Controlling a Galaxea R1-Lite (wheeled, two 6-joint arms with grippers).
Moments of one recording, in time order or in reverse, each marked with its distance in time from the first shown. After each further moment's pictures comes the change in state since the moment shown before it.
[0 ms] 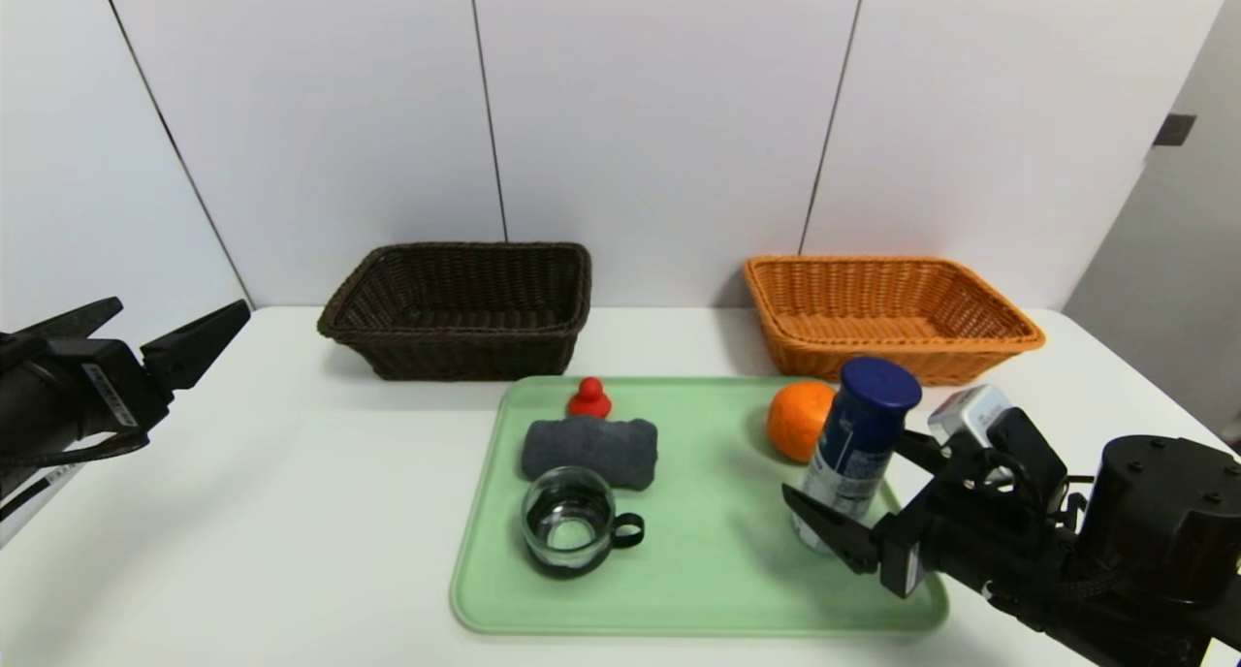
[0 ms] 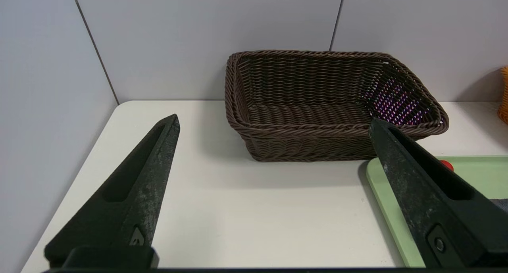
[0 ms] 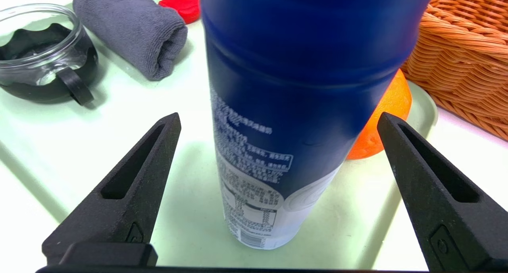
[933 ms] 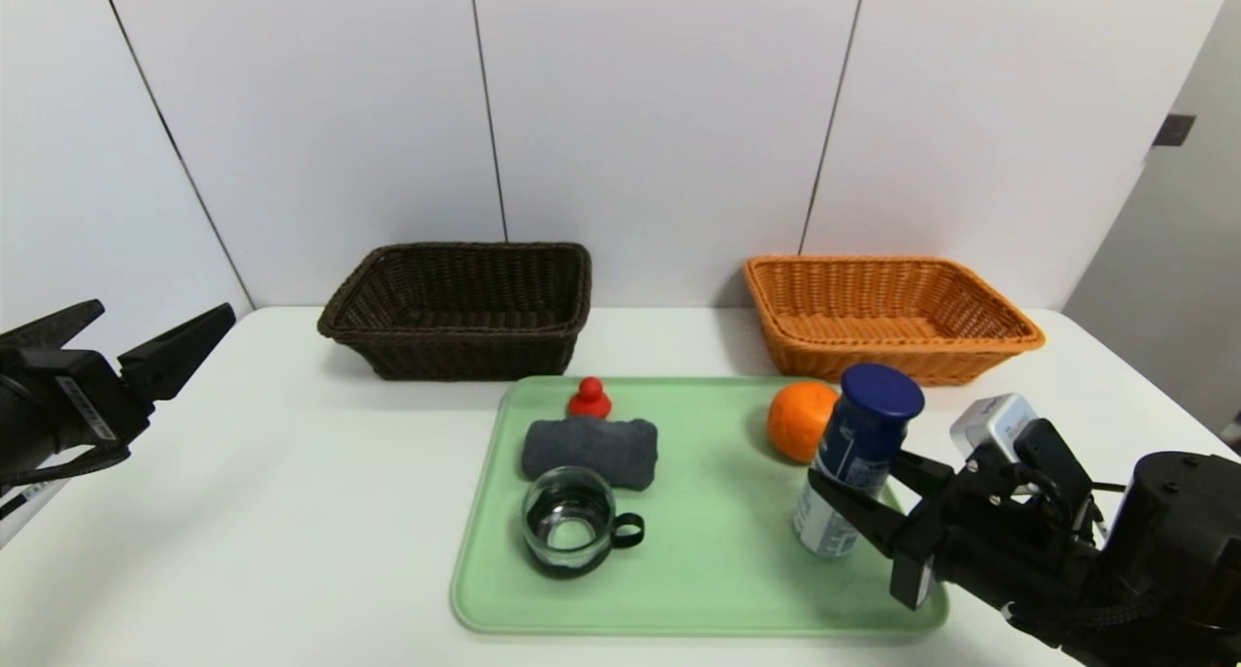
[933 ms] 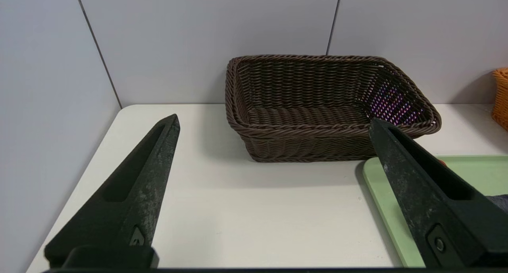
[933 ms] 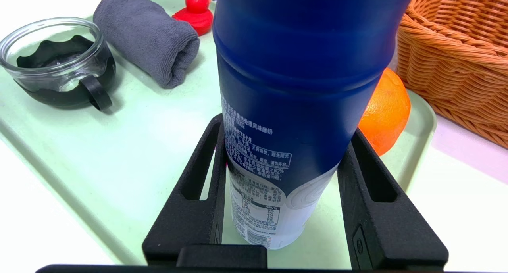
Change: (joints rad) left arm 0.000 -0.050 0.022 0.003 -0.001 0.004; right arm 0.016 -0.007 0.051 -0.078 -0.002 0.007
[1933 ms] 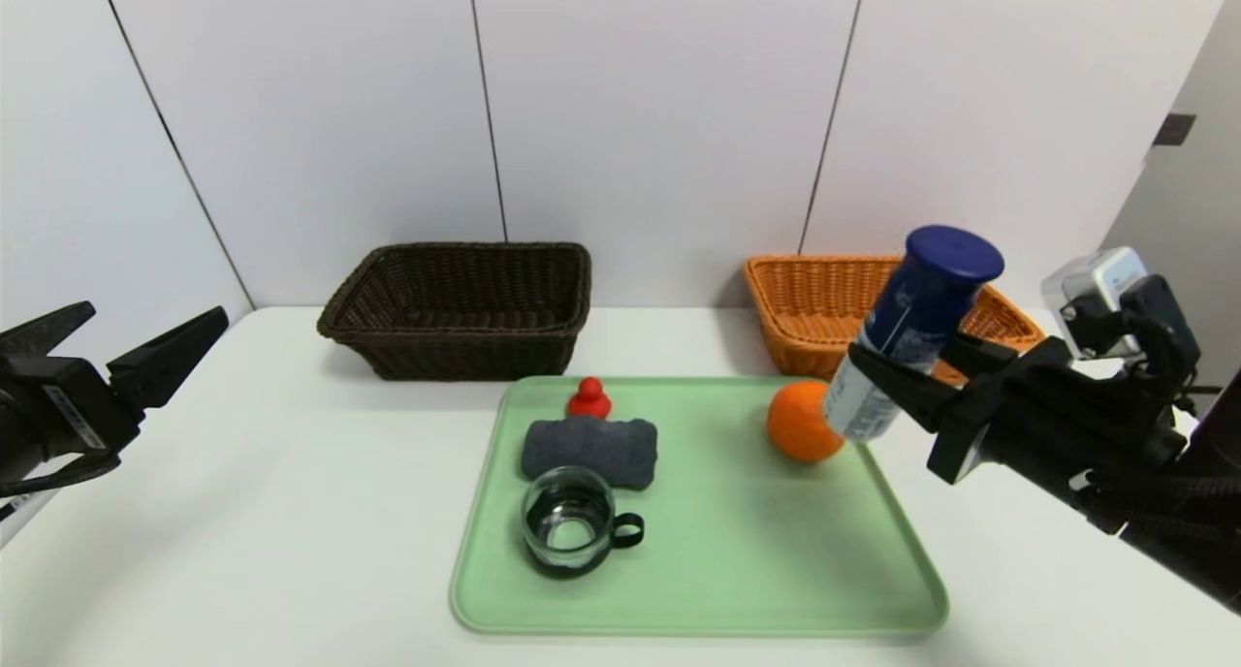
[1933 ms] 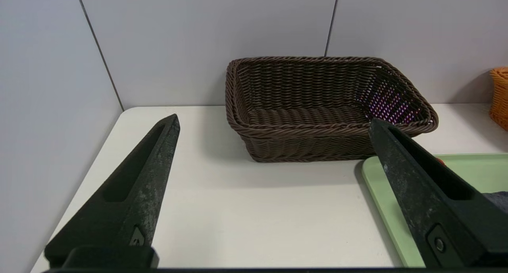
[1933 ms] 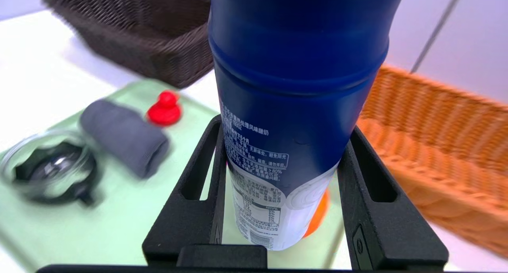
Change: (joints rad) left arm 0.000 -0.026 0.011 0.003 -0.003 0.007; right arm -0.051 -0.262 -0.282 0.371 -0.046 -0.004
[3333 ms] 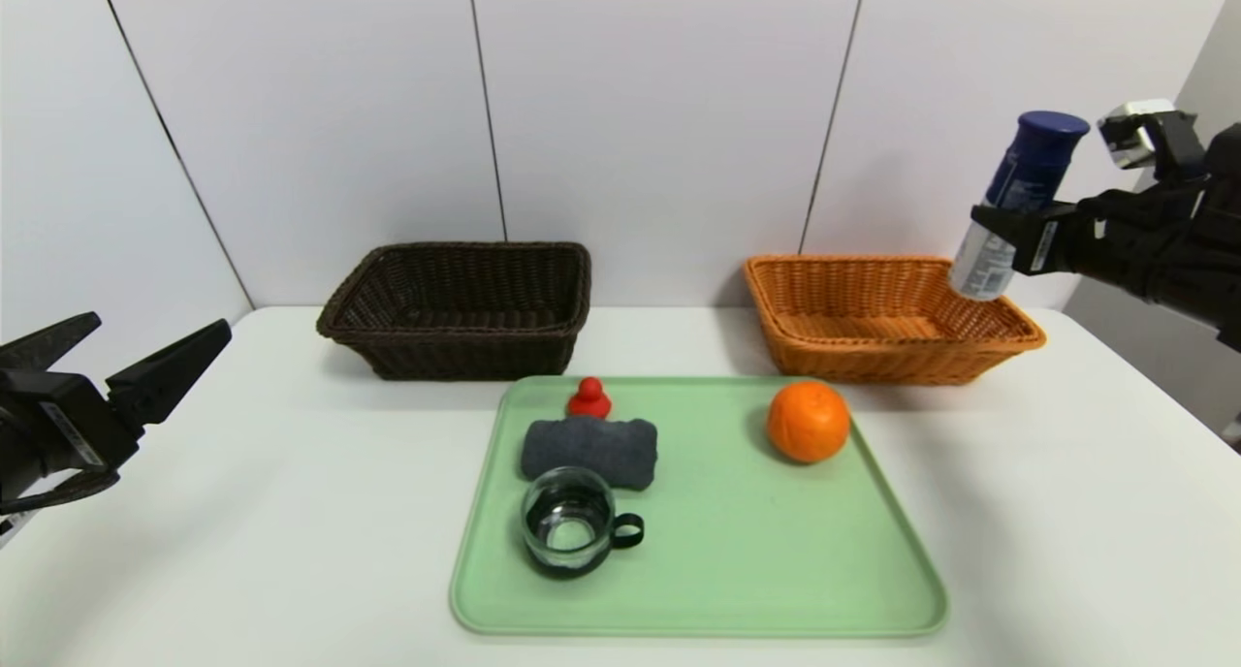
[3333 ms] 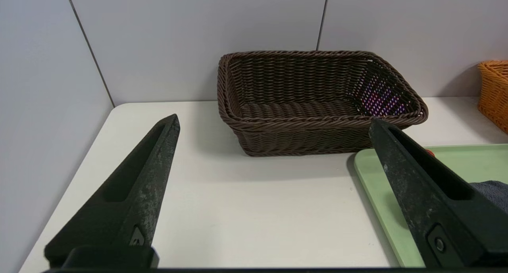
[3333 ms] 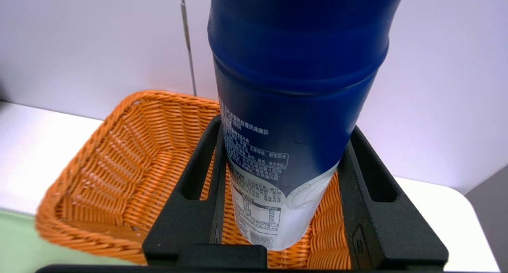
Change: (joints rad) left arm 0.000 -0.017 0.022 0.006 -0.026 -0.004; right arm -0.554 0.271 -0.633 0.430 0.187 0.003
